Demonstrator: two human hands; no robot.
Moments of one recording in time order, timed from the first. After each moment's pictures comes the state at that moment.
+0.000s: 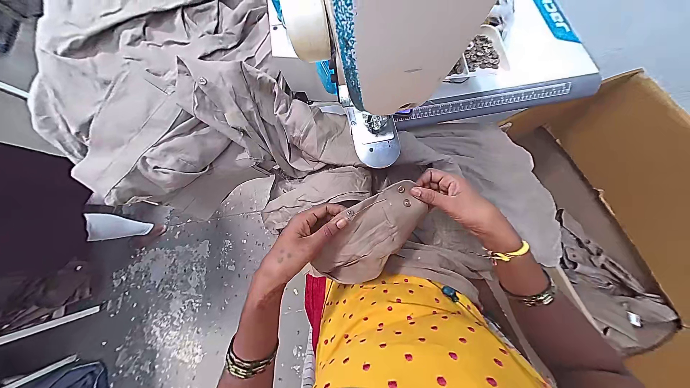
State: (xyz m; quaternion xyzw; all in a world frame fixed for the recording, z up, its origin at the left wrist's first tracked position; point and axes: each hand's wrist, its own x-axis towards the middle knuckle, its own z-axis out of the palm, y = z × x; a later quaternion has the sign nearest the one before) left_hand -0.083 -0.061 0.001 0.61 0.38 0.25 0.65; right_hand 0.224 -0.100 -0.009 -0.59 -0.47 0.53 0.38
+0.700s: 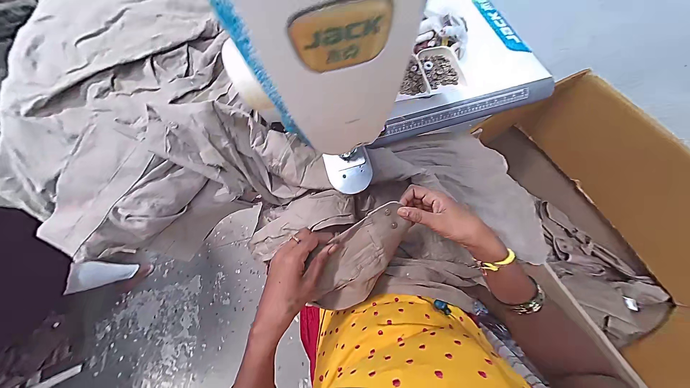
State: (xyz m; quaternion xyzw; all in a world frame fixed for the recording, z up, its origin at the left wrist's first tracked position) left_hand -0.070 -0.069 -0.010 0.82 0.42 0.25 0.28; right_hand 0.236 -0.106 -0.007 -0.54 -0.48 0.56 0.41
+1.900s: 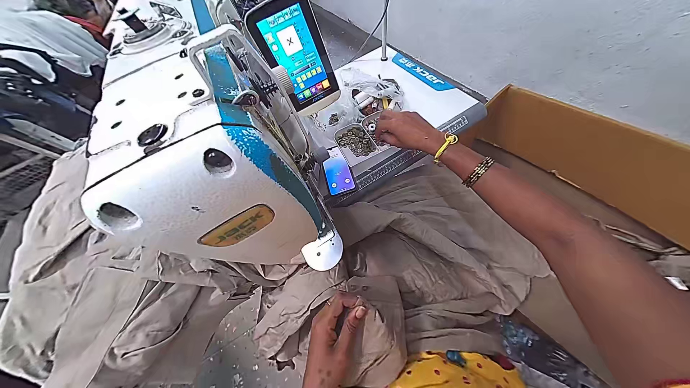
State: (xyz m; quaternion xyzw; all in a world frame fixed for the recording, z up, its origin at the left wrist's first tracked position) left_hand -0.018 -0.067 -0.032 0.75 0.29 0.30 0.51; right_hand 0.407 0.085 0.022 -0.62 -0.76 -0.01 0.19
